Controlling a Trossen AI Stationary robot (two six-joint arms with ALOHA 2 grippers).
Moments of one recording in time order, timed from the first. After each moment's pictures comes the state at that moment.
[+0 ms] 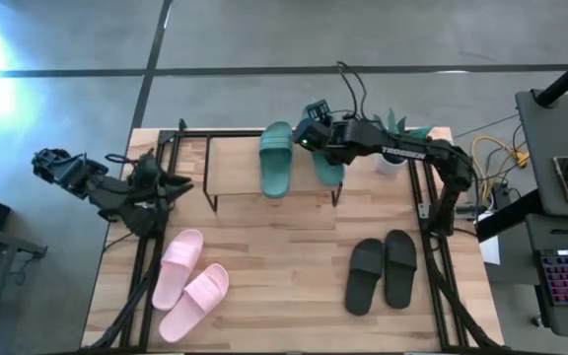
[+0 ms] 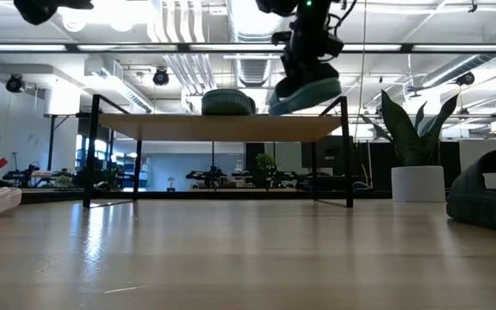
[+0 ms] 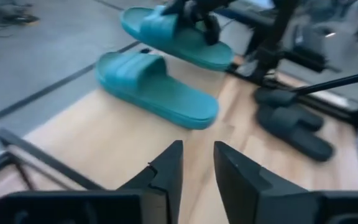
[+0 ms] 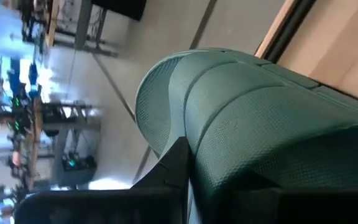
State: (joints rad) left arm -0.48 0.64 1.00 -0.97 -0.79 -0.65; right arm -0.26 1.82 1.74 -0.97 0.84 2.20
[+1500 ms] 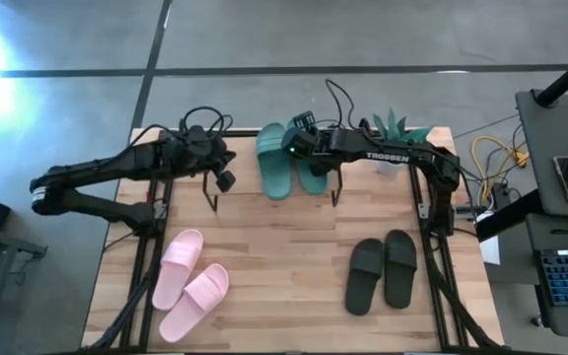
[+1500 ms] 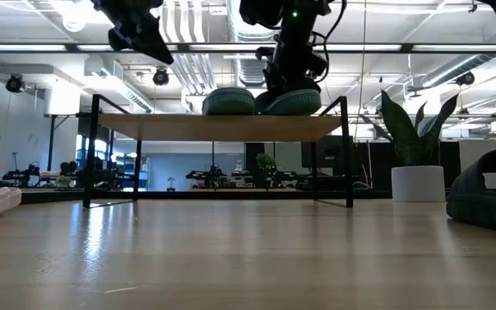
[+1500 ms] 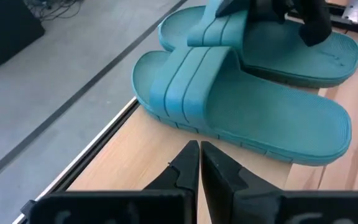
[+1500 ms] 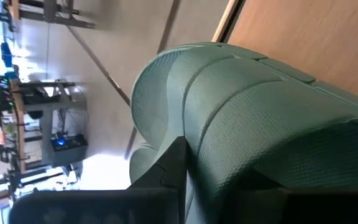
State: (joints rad) left arm 0.24 1.03 1.08 -0.66 -0.37 -0.15; right arm -0.24 1.90 1.75 -0.88 0.69 2.25
